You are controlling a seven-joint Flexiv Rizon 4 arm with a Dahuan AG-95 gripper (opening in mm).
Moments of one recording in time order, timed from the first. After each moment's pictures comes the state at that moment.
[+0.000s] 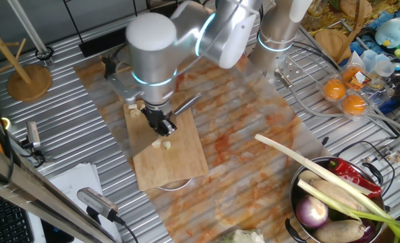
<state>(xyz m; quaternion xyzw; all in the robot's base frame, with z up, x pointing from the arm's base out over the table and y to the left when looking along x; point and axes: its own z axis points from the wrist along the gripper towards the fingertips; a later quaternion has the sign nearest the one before) 0.529 0.132 0.130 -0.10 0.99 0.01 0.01</state>
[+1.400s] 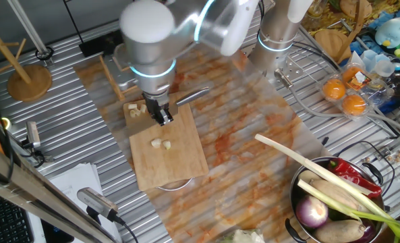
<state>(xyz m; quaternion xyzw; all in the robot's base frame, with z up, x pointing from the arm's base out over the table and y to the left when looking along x) 0.504 0.099 0.154 -0.01 1.00 -0.05 0.01</state>
